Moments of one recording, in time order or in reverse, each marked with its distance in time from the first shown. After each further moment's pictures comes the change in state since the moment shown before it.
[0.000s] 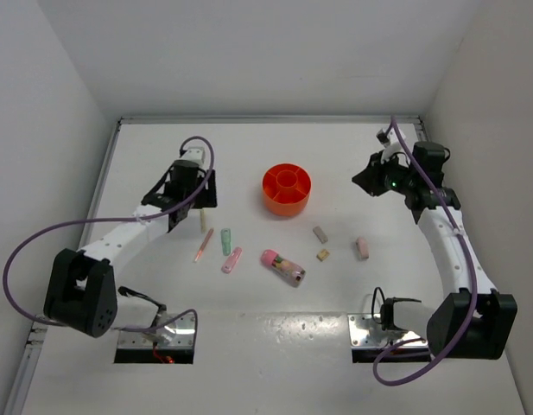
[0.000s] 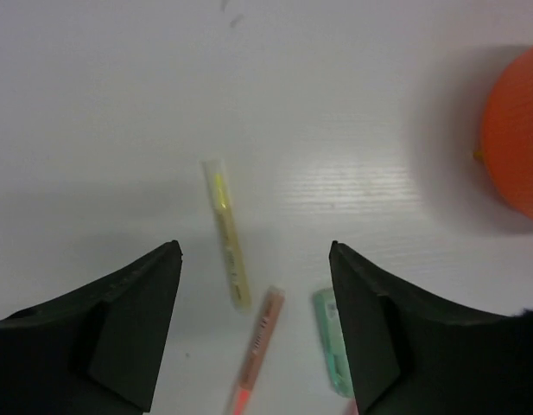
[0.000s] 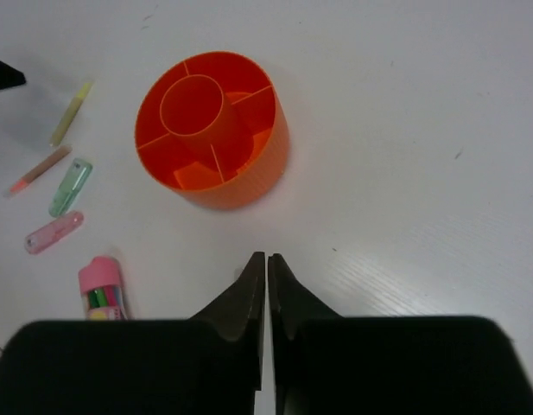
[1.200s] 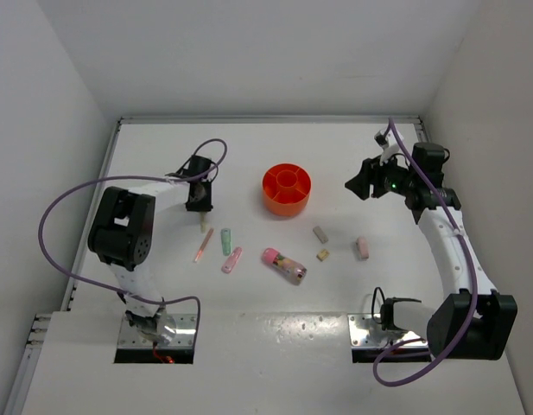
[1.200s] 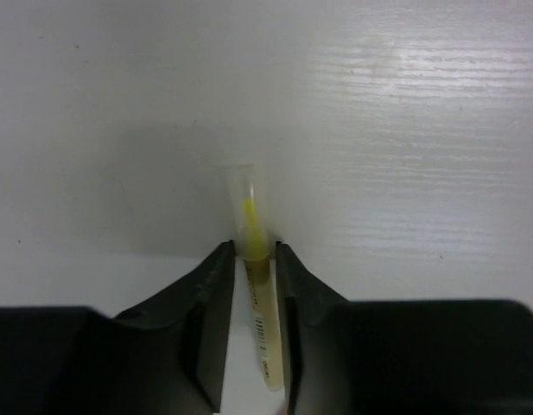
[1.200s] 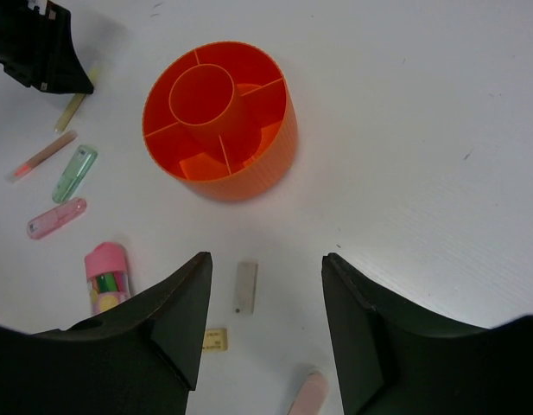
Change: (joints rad) left arm 0.043 0.506 0.230 -0.150 0.008 -0.003; right arm 0.000 -0.003 0.001 -0.034 -0.042 -0.033
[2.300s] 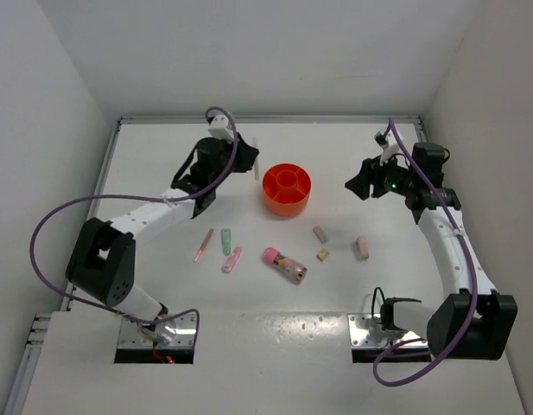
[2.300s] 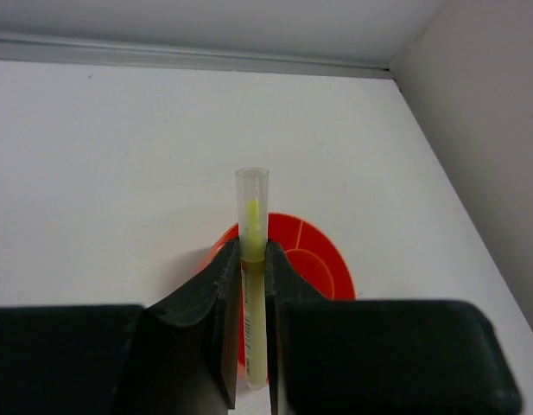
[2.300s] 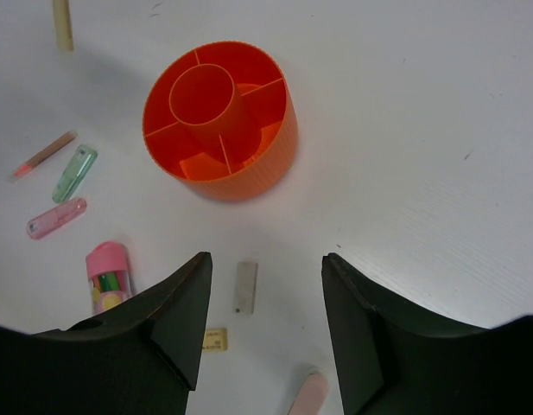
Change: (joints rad) left arm -0.201 -0.291 -0.025 0.621 0.192 -0.224; right arm 0.000 0.000 0.000 0.000 0.000 0.000
